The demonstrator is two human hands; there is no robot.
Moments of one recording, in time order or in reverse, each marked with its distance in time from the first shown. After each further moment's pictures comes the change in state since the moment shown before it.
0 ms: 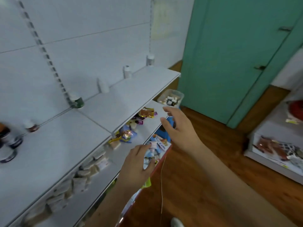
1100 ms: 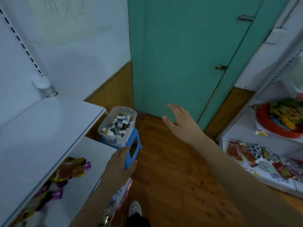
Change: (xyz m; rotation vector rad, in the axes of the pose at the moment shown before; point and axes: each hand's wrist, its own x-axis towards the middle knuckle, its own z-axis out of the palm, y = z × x) left_hand 0.507 0.026 0.284 0.037 -0.271 -0.049; right_hand 0.314 0.444 -0.214 -0.328 -0.055 0.321
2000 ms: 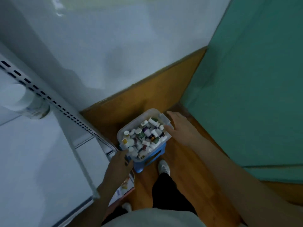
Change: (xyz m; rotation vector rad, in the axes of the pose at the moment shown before) left_hand 0.300 -0.142 0.007 -0.261 0.126 -0.695; right_hand 0.457 0.035 0.199 -0.041 -0.639 -0.279
